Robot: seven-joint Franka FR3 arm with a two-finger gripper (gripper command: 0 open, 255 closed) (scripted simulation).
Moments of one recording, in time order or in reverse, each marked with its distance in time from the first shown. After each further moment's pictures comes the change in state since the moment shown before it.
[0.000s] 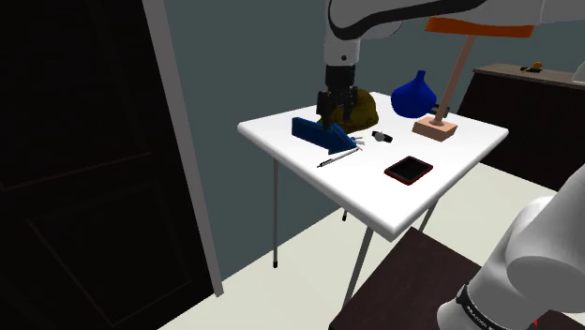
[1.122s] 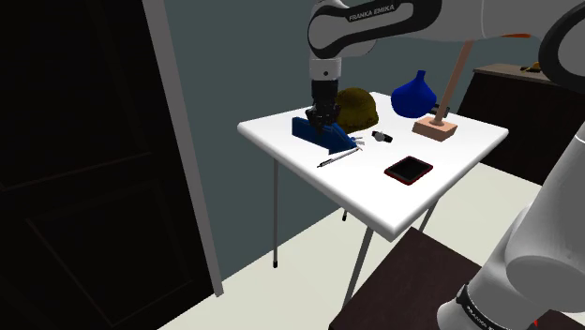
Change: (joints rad) arm -0.008 0.179 -0.008 0.101 0.014 0.042 0.020
